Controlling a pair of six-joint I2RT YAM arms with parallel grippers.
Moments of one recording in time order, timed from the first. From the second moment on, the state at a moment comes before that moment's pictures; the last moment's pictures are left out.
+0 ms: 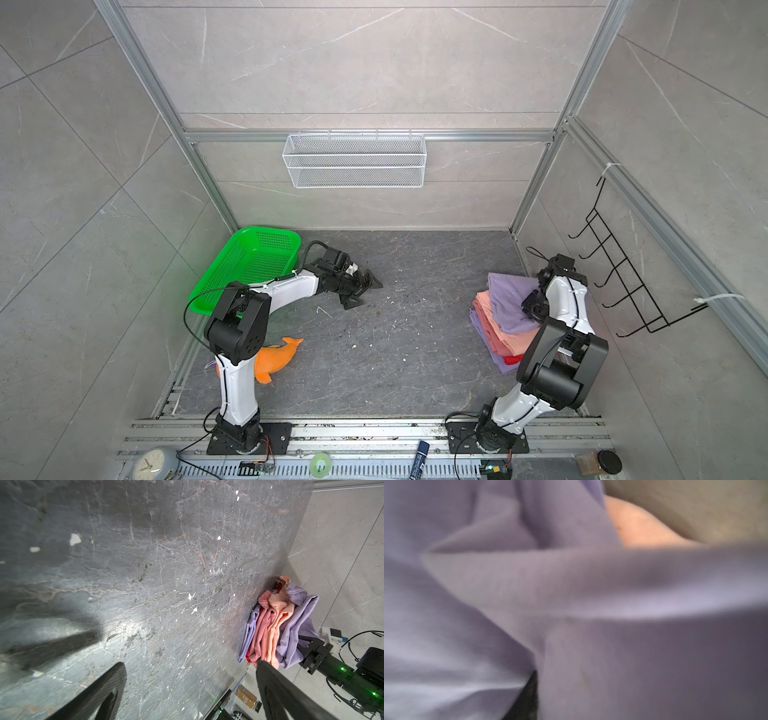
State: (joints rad) left arm -0.50 2.02 1.39 -0.34 0.59 -0.90; right arm -0.52 1.63 1.28 -1.00 0.19 0.31
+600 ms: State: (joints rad) left arm -0.50 2.02 1.39 -0.36 0.59 -0.89; right arm -0.53 1.43 1.30 -1.07 0.31 0.34
